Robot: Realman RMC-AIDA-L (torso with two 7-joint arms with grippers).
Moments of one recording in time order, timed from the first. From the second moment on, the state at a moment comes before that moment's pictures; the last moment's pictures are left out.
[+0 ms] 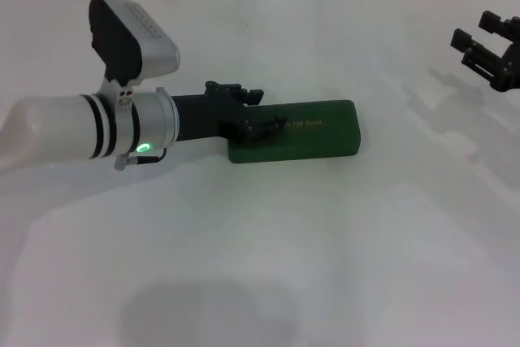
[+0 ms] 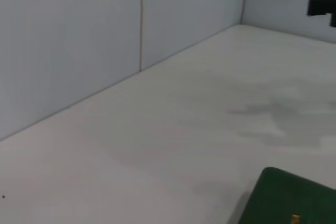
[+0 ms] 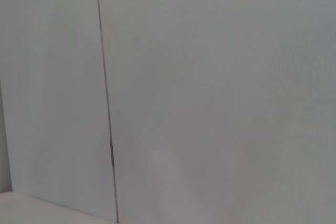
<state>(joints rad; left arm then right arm) -0.70 -2.10 1.28 0.40 1.57 0.89 -1.27 0.40 2.02 -1.04 -0.52 -1.13 -1.16 0.95</state>
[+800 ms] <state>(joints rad) -0.44 -2.03 1.27 0.47 1.21 1.49 -0.97 0.50 1.94 -1.21 -0.54 -1.30 -1.53 1.03</state>
